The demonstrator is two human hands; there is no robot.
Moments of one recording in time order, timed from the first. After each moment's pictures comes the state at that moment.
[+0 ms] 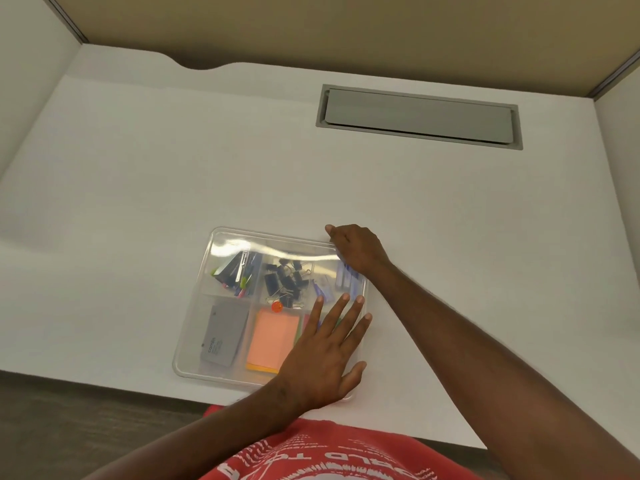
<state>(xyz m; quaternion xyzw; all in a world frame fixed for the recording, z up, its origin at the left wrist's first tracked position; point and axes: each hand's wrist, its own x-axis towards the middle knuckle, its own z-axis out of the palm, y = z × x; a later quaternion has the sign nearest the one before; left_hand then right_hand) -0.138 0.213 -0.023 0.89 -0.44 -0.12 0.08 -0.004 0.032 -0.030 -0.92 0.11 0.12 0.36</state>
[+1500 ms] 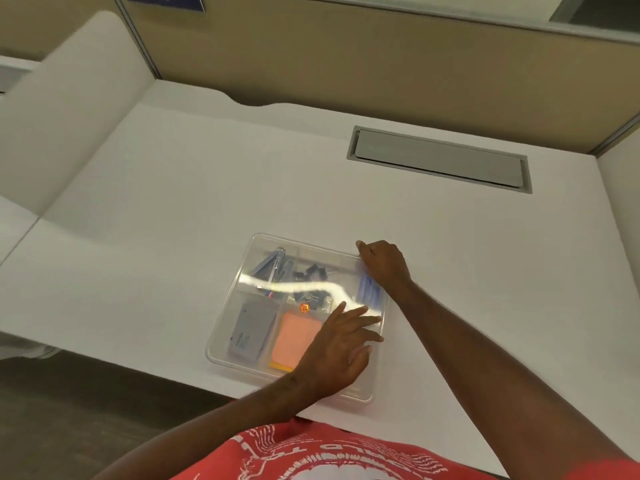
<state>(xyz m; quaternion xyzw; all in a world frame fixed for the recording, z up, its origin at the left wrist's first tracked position) -0.131 0.229 -0.018 0.83 -0.40 -0.03 0.39 -0.010 0.036 -0.020 -0.93 0.16 0.07 0.33</state>
